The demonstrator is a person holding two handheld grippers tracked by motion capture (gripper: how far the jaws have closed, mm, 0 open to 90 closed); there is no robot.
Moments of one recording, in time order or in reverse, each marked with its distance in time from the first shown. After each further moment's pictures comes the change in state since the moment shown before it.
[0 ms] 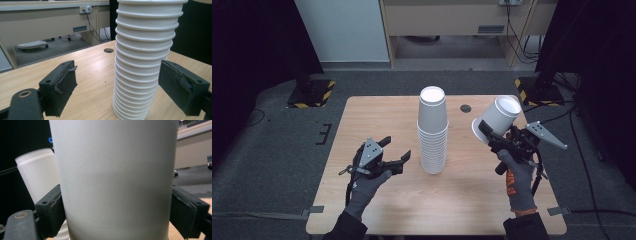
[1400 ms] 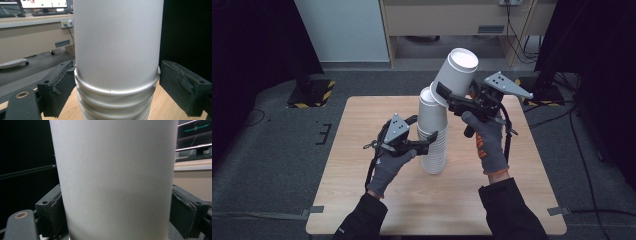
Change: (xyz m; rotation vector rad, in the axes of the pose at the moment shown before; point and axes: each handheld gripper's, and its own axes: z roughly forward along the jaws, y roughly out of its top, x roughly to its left) left arm -0.028 0.065 0.056 -0.069 -0.124 0.051; right arm 0.092 0.076 0.085 -0.031 0.231 -0.158
